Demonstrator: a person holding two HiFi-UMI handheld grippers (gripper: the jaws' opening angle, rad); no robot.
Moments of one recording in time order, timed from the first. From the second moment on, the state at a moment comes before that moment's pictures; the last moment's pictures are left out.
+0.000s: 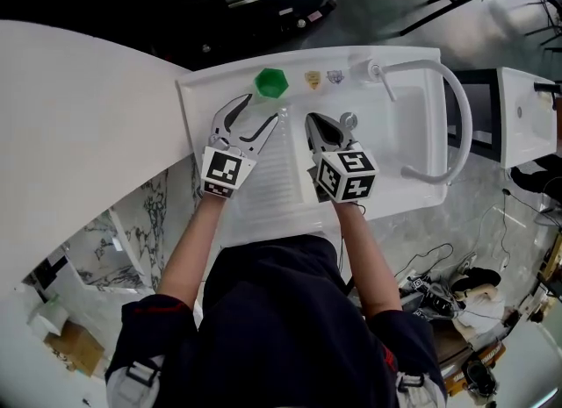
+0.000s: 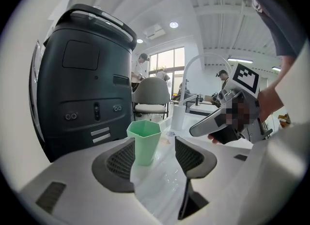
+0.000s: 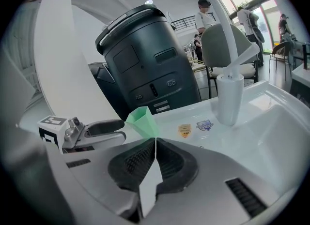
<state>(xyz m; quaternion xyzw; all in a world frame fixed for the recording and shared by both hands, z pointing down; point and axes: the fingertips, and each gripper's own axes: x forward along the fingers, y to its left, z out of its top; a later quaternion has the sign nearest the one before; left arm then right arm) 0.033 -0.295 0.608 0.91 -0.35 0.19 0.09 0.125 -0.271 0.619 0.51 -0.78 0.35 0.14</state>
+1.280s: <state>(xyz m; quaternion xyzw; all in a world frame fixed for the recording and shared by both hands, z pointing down) -0.001 -0.200 0.502 0.94 -0.30 0.17 0.06 0.068 -0.209 0.510 0.54 -0.80 0.24 0.09</state>
